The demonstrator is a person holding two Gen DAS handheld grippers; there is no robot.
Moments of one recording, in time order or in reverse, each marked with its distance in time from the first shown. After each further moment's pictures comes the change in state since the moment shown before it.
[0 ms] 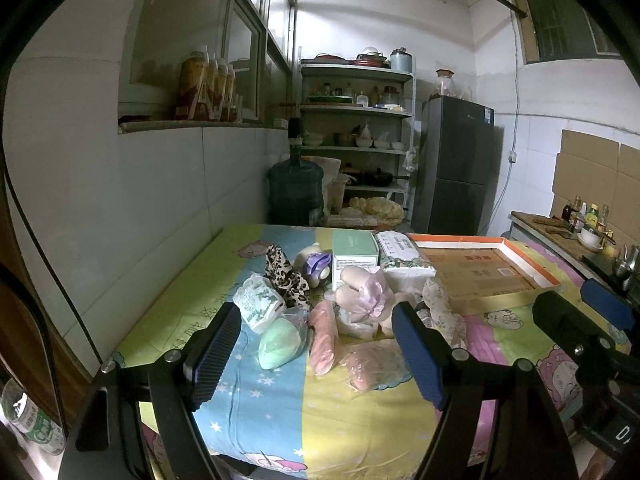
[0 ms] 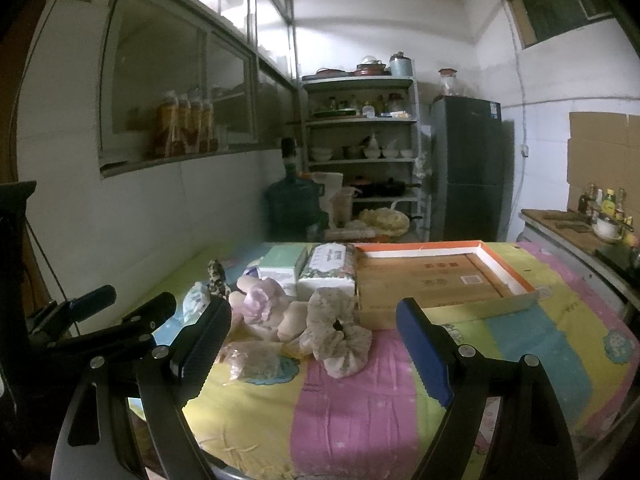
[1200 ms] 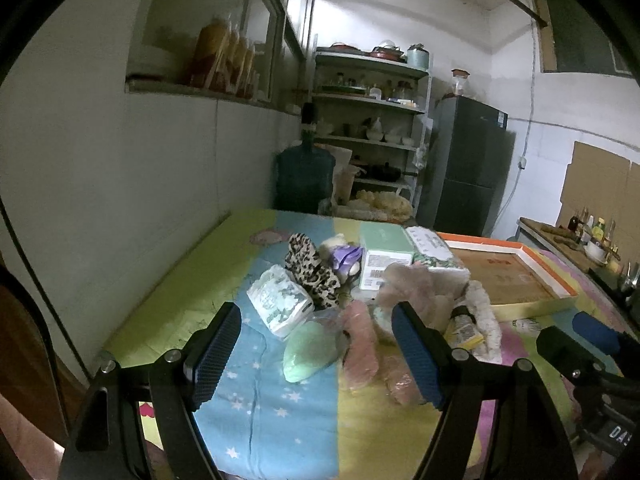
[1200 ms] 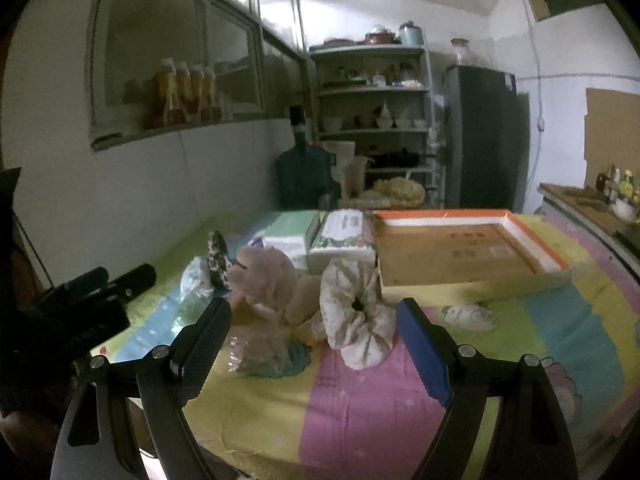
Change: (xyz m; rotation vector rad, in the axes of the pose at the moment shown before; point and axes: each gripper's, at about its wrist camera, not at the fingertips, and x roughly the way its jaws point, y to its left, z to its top) left arm 0.045 0.040 -0.004 -0.071 0.044 -0.016; right arm 0.060 -0.003 -0.018 0.022 0.115 0.054
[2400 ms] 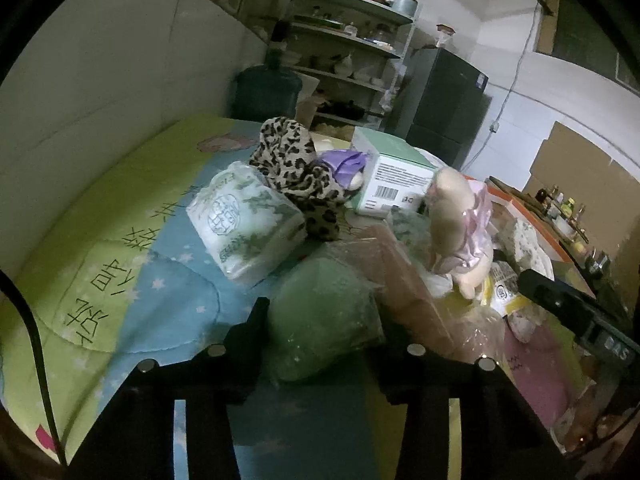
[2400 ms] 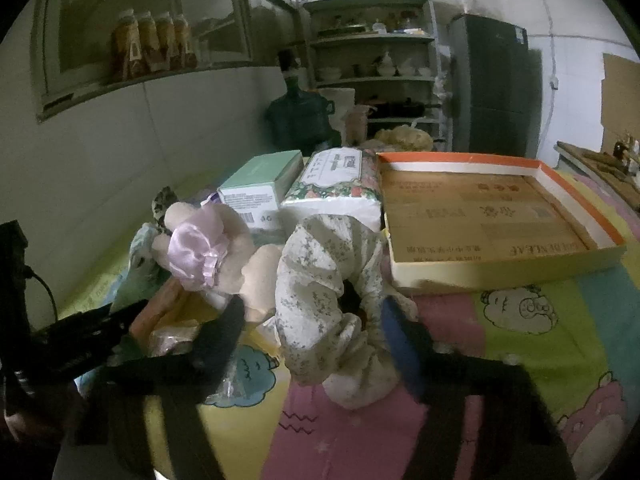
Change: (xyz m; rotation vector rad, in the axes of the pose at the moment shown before) left arm 0.112 0.025 -0.037 -0.052 0.242 -0.214; right arm 0.109 -0.030 -0.006 0.035 0.179 0.032
